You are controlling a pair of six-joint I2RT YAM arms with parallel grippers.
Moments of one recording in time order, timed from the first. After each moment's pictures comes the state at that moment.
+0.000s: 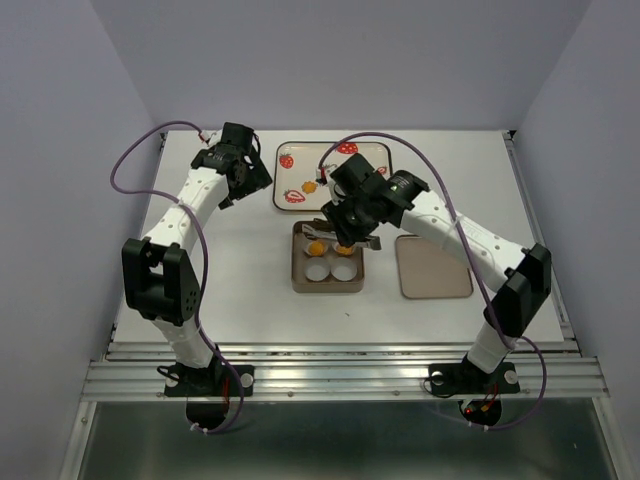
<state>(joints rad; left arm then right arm) -0.25 1.71 1.54 -0.80 -0.26 -0.68 0.81 1.72 1.71 -1.00 0.05 0.11</state>
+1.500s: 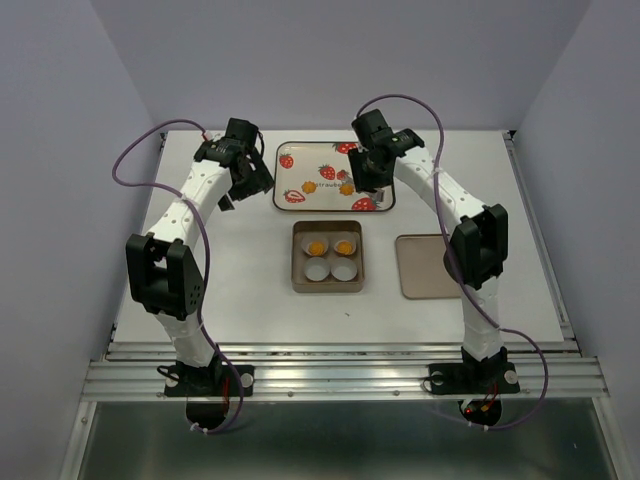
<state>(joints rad) -0.27 1.75 1.65 -0.96 -0.25 -0.70 0.50 2.12 2.09 -0.98 0.18 0.23</state>
